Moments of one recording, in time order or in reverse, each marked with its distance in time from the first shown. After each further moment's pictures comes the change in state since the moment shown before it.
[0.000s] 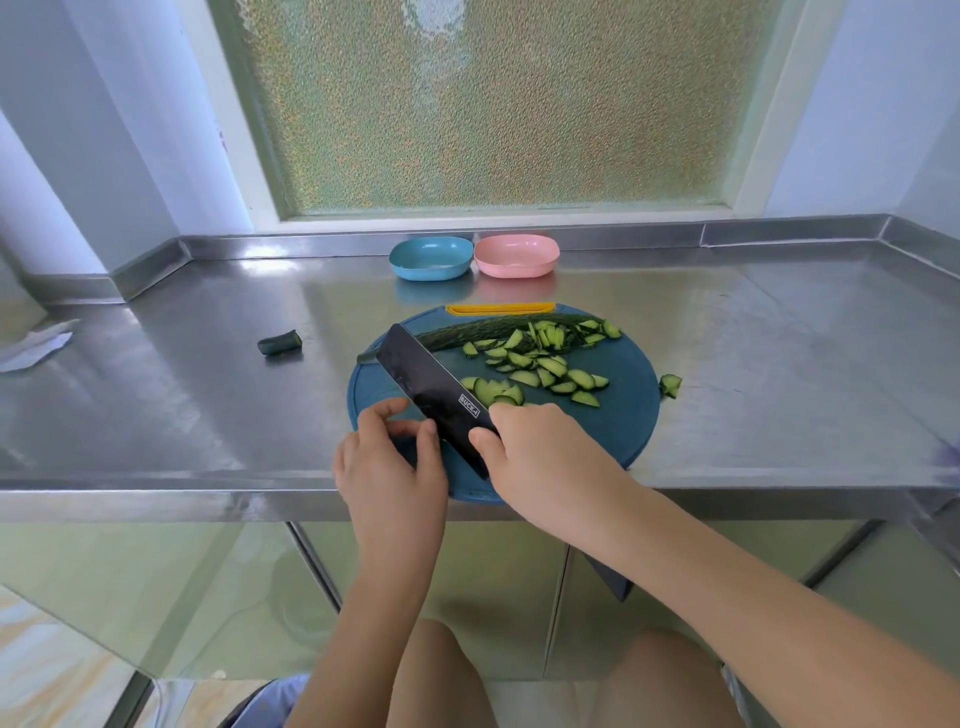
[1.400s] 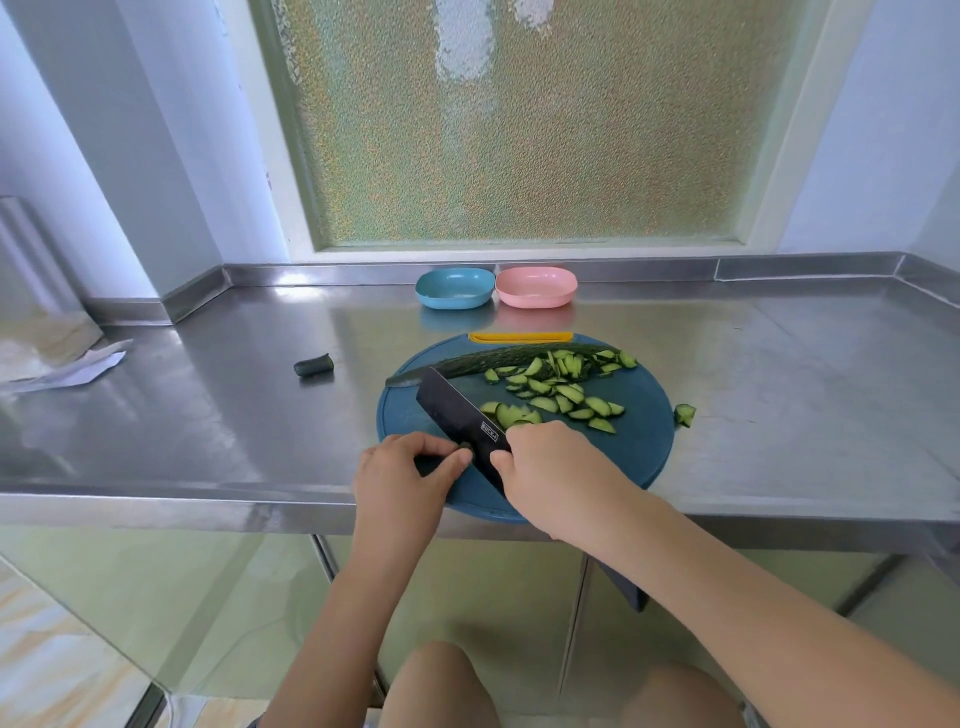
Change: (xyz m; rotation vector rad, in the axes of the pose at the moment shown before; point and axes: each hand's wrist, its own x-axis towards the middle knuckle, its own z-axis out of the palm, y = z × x) left_hand 0.028 -0.014 -0.019 0.017 -0.320 -0.053; right_hand 0.007 -0.014 -0.011 -0.053 -0.172 0.133
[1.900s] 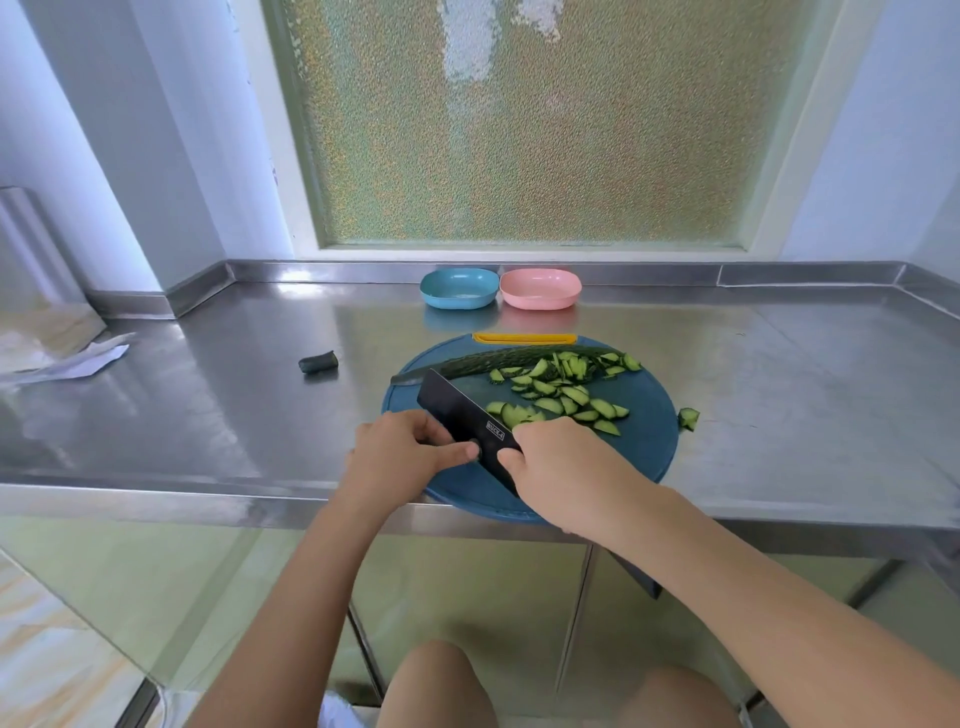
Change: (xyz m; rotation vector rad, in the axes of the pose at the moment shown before) left_hand 0.032 0.009 -0.022 0.077 -0.299 -0.142; right_hand 0.000 0.005 -0.003 -0.051 0.033 -0.081
